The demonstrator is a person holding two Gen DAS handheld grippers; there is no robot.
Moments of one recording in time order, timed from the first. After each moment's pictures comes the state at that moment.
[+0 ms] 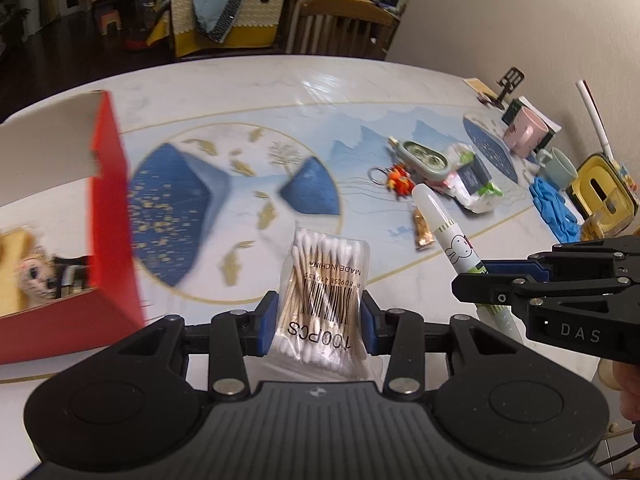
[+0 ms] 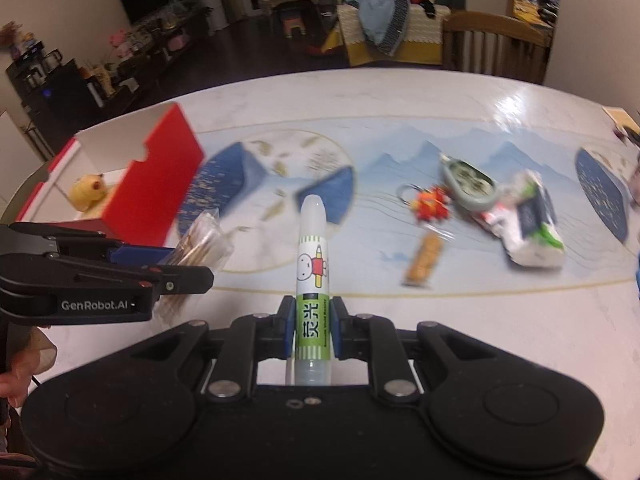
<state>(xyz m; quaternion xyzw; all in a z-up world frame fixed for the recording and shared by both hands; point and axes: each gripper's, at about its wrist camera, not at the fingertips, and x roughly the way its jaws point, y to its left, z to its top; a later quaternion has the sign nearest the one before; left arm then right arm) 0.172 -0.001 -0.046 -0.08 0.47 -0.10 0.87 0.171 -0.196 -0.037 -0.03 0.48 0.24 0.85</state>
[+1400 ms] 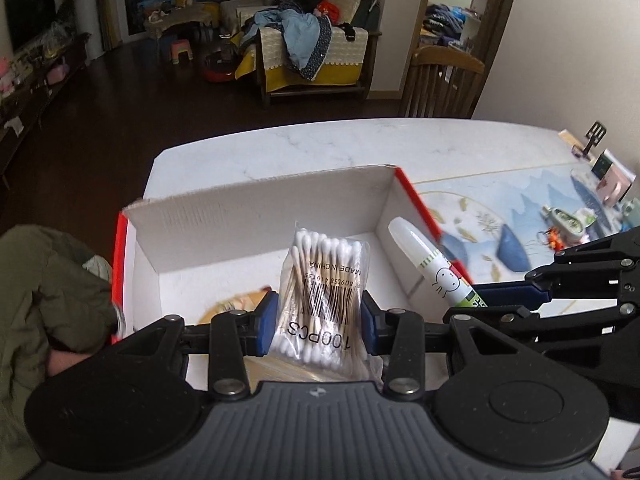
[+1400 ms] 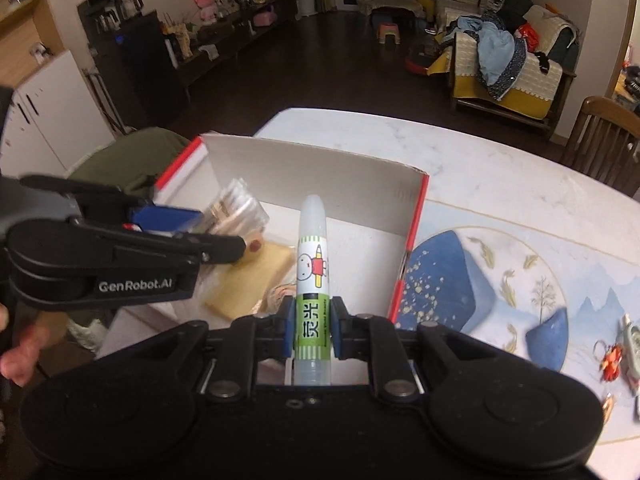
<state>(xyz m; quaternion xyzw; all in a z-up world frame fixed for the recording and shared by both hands) 0.190 0.237 -0.009 -0.04 0.44 -0.02 0.90 0.189 0.087 -0.019 -0.12 0.46 0.31 0.82</state>
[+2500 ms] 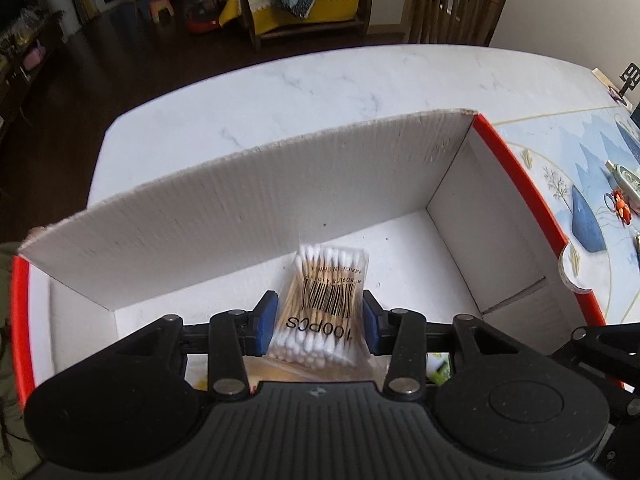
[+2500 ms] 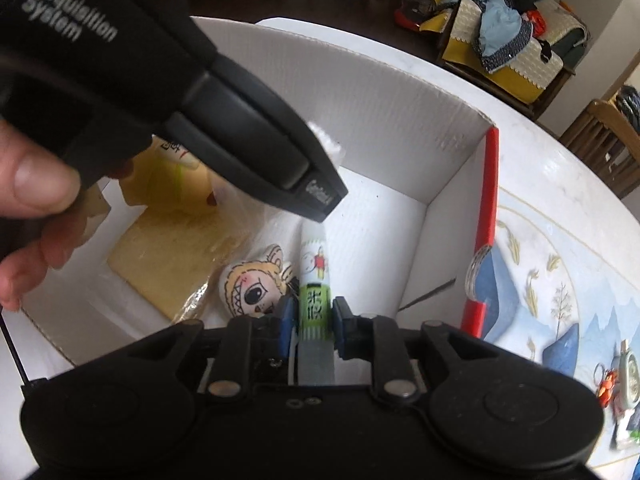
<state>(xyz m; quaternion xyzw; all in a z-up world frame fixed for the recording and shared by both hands) 0.292 0.240 -0.094 0.00 0.53 -0.03 0.85 0.213 0.159 -0.116 -0.23 0.50 0.25 0.79</state>
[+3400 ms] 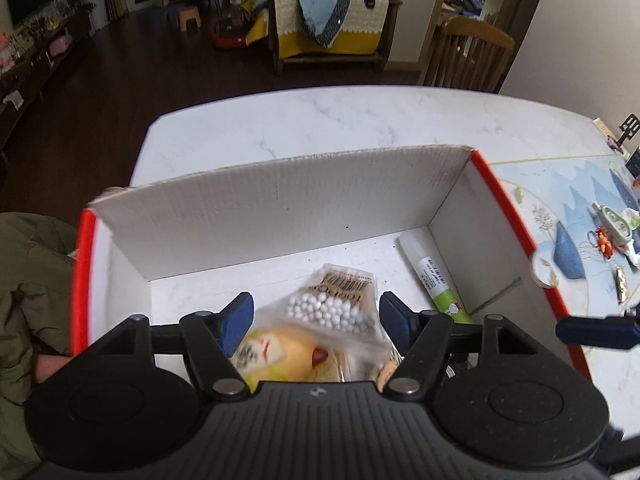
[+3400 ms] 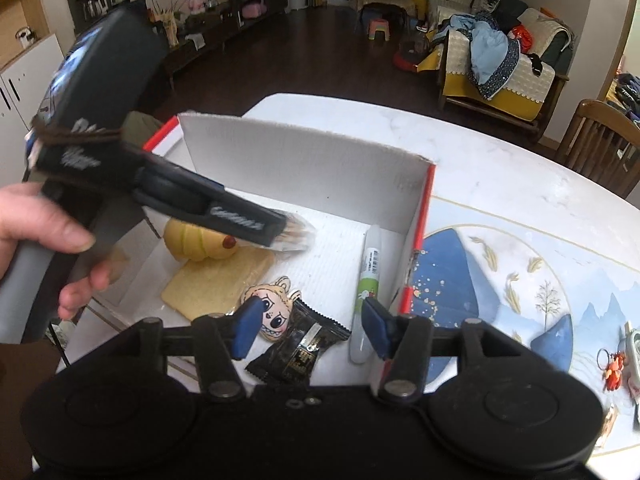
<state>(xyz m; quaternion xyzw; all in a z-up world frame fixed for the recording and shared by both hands) 0.247 0.263 -0.058 -0.05 0.48 0.00 0.88 0.193 0.092 -0.040 -0.13 0.45 0.30 0.83</state>
